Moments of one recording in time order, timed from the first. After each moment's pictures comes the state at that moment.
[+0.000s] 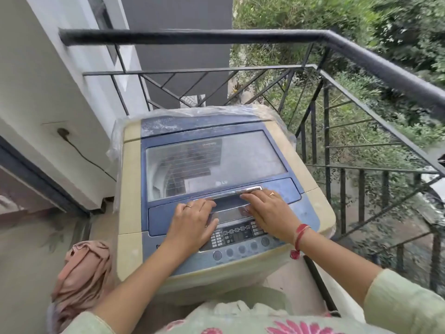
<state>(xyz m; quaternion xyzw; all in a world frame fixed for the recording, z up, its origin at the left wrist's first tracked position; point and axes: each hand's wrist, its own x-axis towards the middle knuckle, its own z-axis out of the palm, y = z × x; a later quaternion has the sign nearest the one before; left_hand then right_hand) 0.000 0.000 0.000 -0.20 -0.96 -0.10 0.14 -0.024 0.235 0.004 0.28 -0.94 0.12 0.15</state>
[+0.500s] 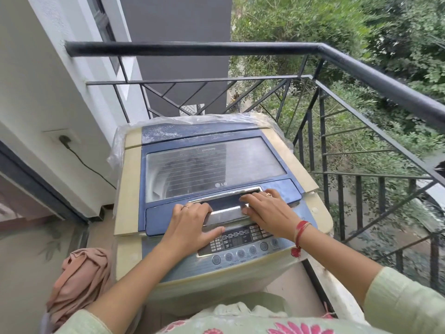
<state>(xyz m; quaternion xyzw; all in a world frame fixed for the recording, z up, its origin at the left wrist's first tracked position) 0.000 -0.006 0.026 -0.19 -0.97 -0.14 0.05 -0.030 0.238 0.021 0.30 -0.94 0.09 0.11</state>
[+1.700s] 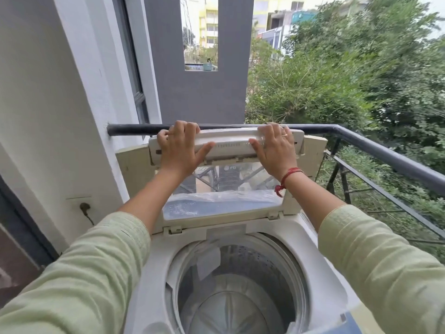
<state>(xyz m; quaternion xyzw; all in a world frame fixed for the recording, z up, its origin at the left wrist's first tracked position) -0.275 -0.073 0.218 -0.09 -0.88 -0.09 0.45 -0.299 0.177 0.214 0.15 -0.89 0.13 0.41</state>
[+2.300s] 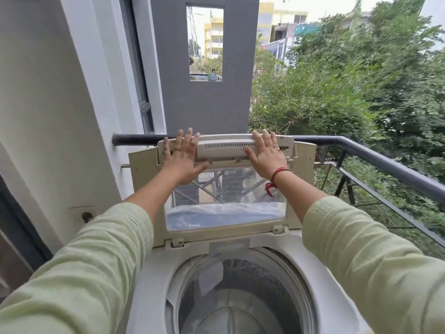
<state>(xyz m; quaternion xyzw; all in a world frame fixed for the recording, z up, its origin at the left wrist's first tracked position) -0.309 -0.093 0.221 -0.05 -0.98 -0.01 0.17 -0.344 0.157 0.221 0.09 -0.97 0.16 0.18</state>
